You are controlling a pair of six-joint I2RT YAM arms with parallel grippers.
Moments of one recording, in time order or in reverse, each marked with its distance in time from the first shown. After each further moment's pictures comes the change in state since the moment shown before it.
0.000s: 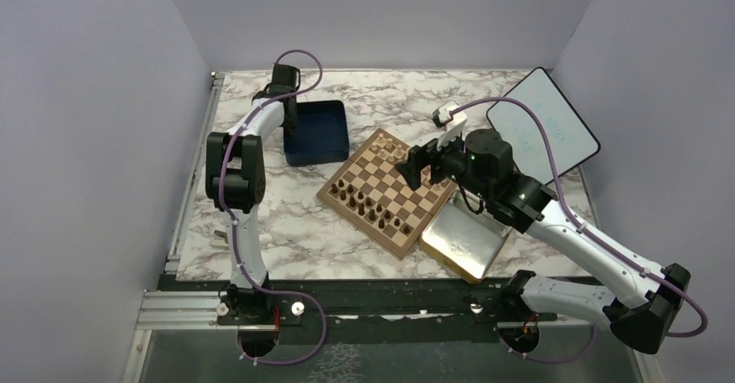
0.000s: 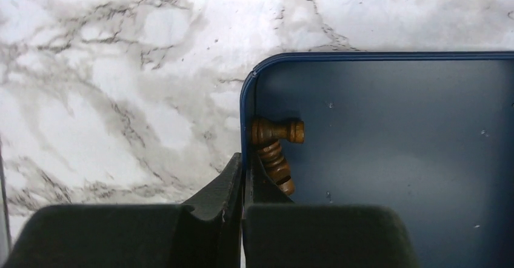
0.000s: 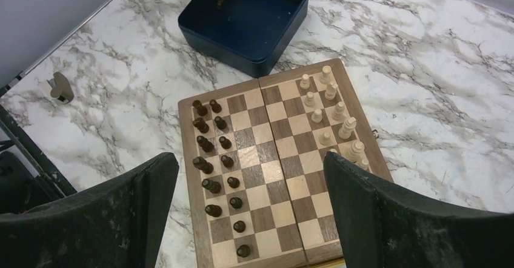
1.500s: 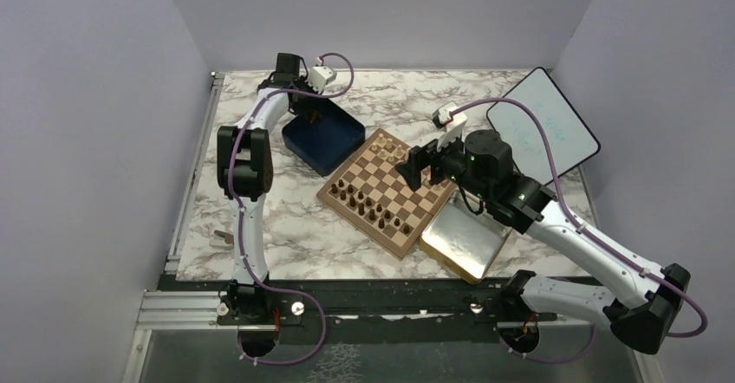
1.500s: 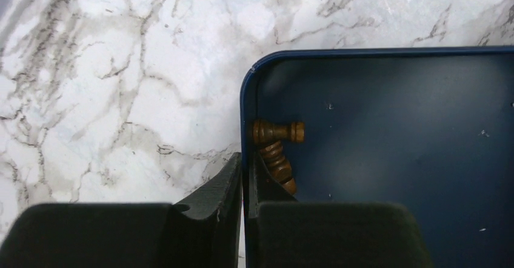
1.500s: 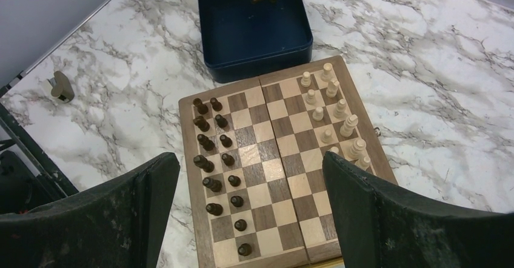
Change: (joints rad) left arm 0.006 0.203 0.286 -0.030 0.583 0.735; right arm 0.000 -0.002 -0.006 0.002 0.002 0.006
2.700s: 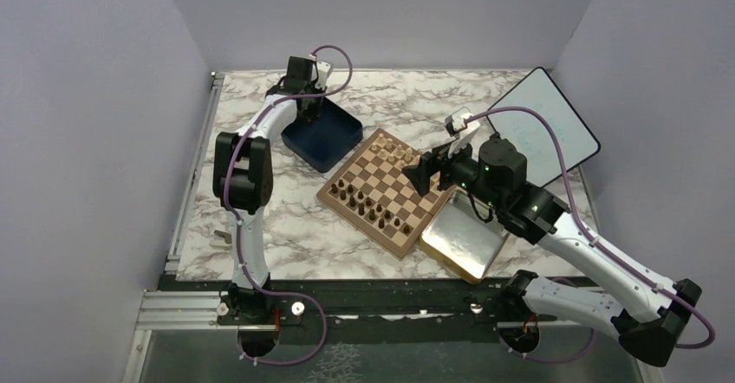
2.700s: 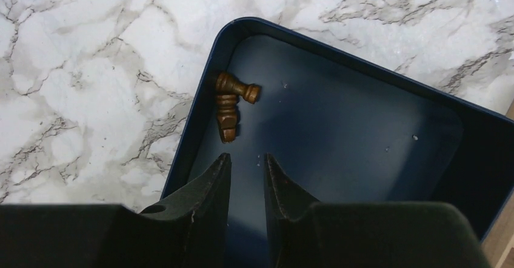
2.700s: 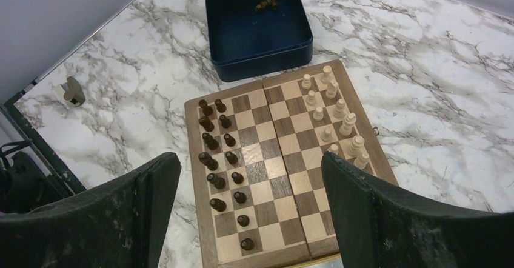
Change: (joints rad) left arm -0.085 -0.173 -0.173 0.063 -0.265 -0.438; right arm 0.000 -0.101 -0.060 0.010 -0.003 0.010
